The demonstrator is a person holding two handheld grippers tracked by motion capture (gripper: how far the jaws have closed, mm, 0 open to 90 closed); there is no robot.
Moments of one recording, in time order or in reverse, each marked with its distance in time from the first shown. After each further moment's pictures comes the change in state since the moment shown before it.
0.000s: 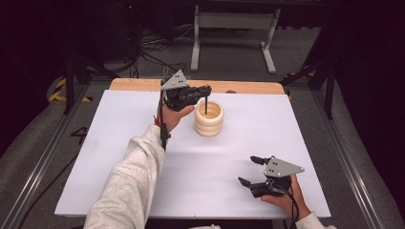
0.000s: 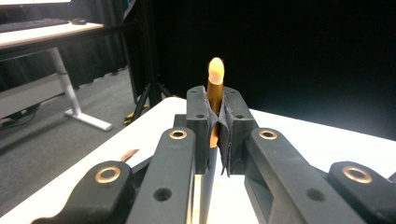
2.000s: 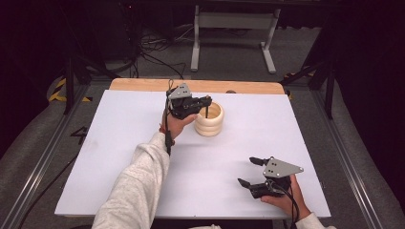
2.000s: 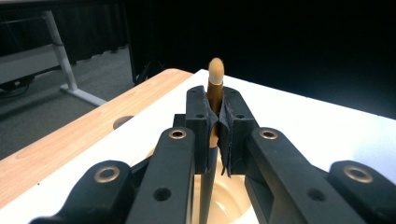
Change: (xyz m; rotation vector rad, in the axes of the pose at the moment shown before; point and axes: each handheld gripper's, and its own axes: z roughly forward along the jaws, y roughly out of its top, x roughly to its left) left arm 0.005 -0.047 0.021 0.049 0.005 -0.074; right arm 0.001 0.000 0.001 0.009 0.013 -0.001
